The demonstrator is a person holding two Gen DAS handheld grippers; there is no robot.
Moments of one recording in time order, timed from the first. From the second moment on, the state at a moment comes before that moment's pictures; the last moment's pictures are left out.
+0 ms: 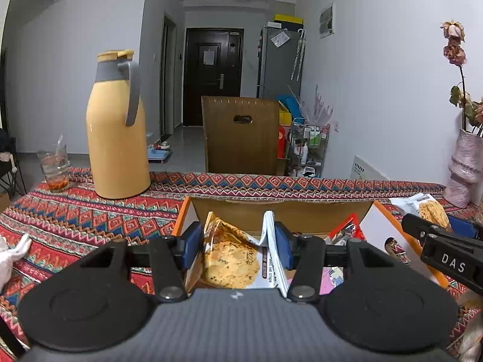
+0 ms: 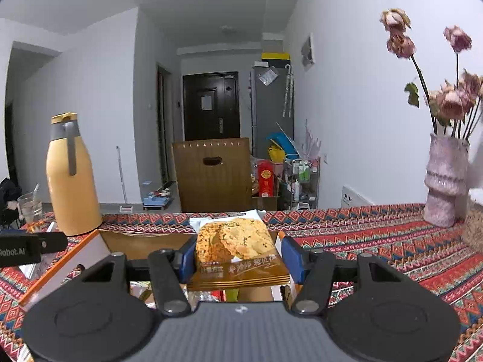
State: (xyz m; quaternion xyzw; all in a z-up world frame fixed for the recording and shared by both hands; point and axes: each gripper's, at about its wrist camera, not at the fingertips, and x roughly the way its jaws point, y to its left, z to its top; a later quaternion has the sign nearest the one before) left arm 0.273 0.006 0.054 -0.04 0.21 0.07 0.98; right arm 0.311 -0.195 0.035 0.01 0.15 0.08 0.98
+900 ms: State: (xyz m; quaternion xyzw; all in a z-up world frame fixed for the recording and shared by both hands) left arm 0.267 0.022 0.036 -0.06 0.20 0.08 0.98; right arm 0.316 -0.199 0.006 0.03 0.19 0.09 0.98
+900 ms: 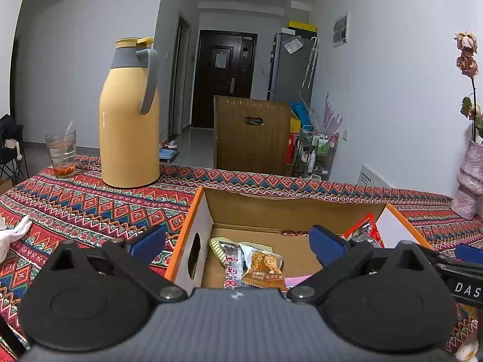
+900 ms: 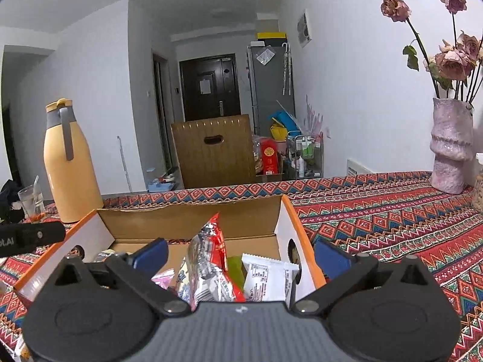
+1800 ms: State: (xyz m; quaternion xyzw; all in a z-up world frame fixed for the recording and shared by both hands) left arm 0.229 0.023 0.062 -0.05 0.18 0.09 0.98; right arm 0.280 -0.203 0.040 0.03 0.17 0.09 0.98
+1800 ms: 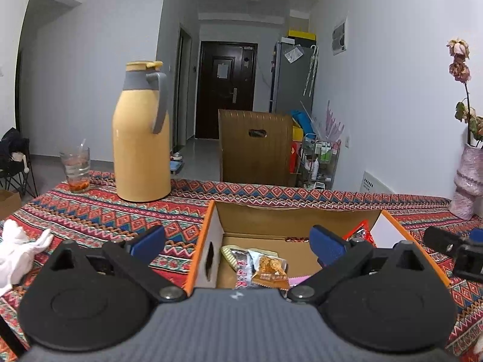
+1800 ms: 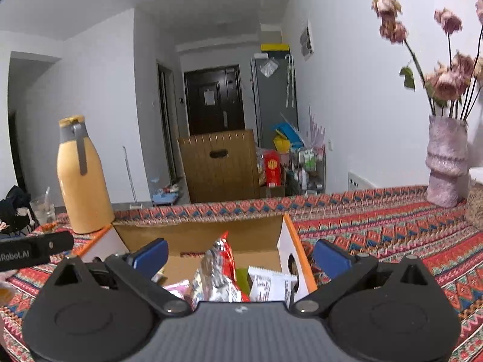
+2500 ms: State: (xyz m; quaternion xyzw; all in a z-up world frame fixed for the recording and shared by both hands) left arm 0.127 0.037 0.024 -0.02 0.23 0.06 0.97; right arm 0.168 -0.212 0.017 0.01 0.21 0.09 0.97
